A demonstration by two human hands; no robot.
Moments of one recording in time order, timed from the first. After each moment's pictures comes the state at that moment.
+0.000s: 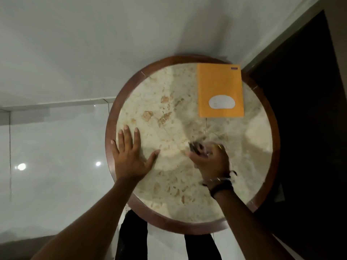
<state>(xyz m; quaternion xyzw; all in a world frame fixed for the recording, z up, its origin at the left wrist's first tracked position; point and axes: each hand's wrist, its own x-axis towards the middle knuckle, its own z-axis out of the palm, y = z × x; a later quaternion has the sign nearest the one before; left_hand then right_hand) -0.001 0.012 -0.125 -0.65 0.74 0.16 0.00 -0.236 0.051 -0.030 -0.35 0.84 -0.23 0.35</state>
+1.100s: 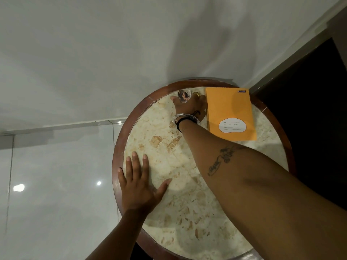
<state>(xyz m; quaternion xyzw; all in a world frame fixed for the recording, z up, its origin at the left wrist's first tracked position) -0.001 0.010 -0.134 -0.65 0.75 0.14 0.02 -0.200 -0.204 -0.114 -0.33 0.91 -0.20 0.17</state>
